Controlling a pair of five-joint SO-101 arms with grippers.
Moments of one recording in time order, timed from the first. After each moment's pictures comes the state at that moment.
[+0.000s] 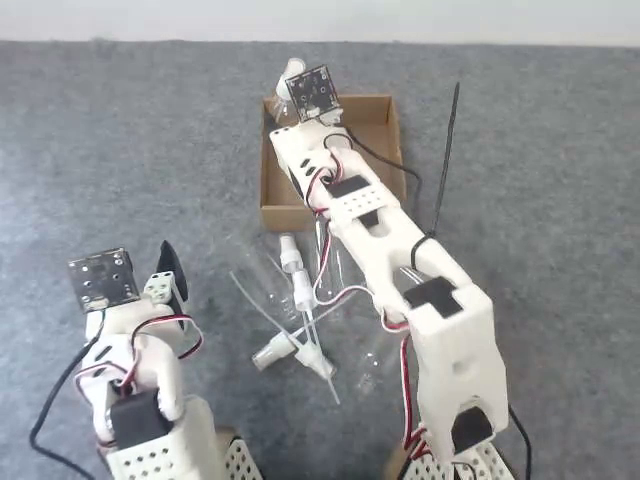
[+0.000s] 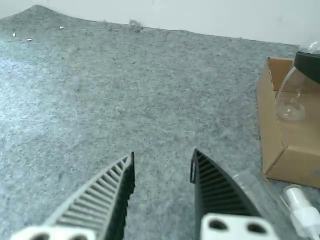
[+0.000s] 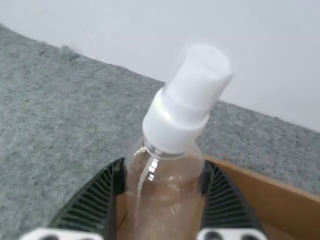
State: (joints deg) left arm -24.0 -103.5 87.4 56.8 3.3; right arm -29.9 34.9 -4.7 -2.2 0.3
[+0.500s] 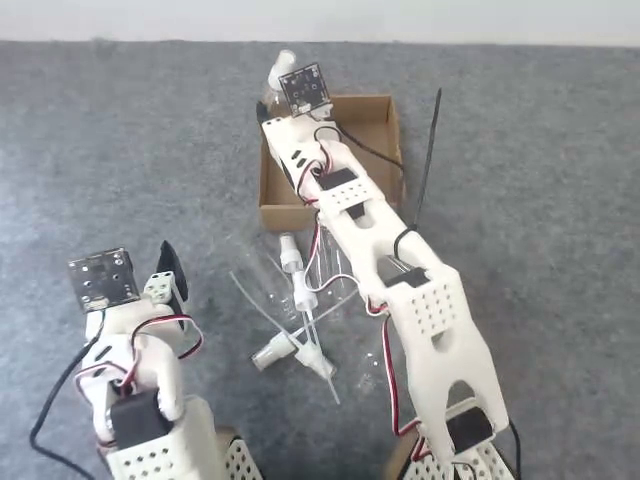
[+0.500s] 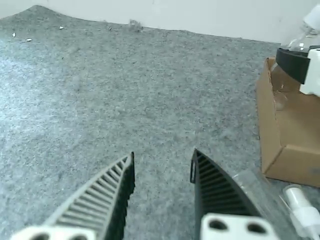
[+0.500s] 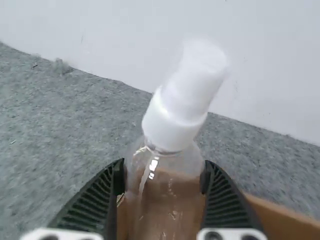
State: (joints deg) left arm -24.0 -103.5 87.4 56.8 3.3; right arm -30.0 53.4 -26.0 -2.8 0.6
